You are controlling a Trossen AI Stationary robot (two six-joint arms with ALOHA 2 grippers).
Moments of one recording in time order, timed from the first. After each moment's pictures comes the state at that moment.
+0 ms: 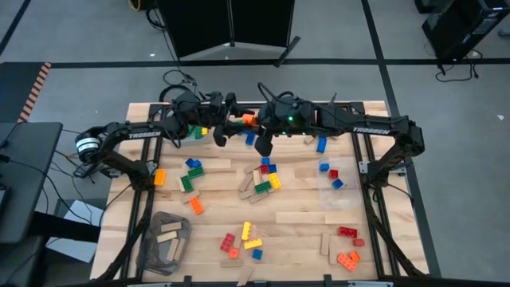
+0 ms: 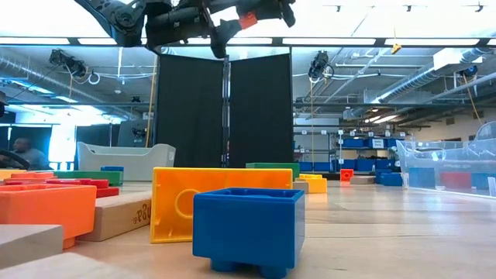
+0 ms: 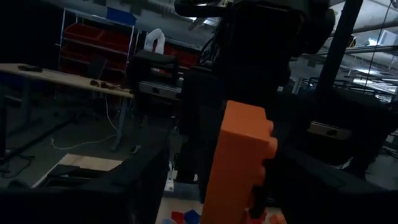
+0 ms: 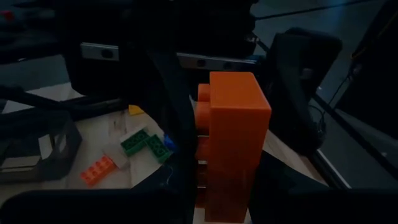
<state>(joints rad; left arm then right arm) 0.47 1.40 0.87 0.79 0.59 -0.35 -0.13 1.62 1.62 -0.47 0.13 0.13</state>
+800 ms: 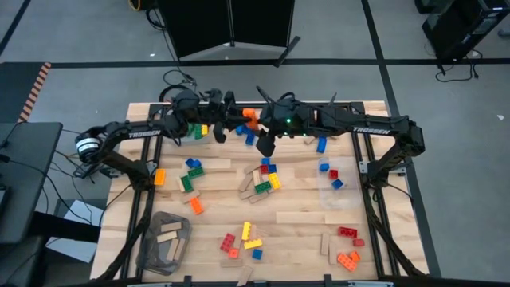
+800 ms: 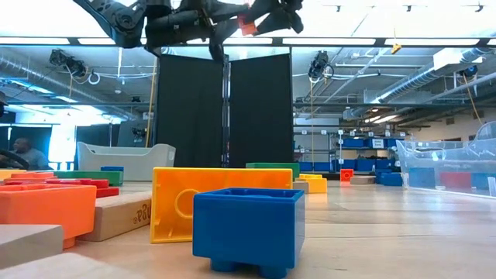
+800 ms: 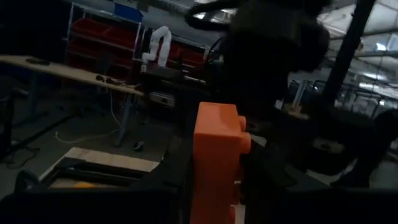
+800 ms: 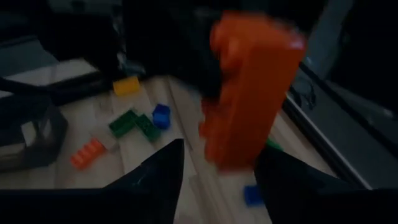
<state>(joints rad) 0.51 1.40 0.87 0.78 0.59 -0.40 -0.13 1.62 1.62 -0.60 0.17 0.21</state>
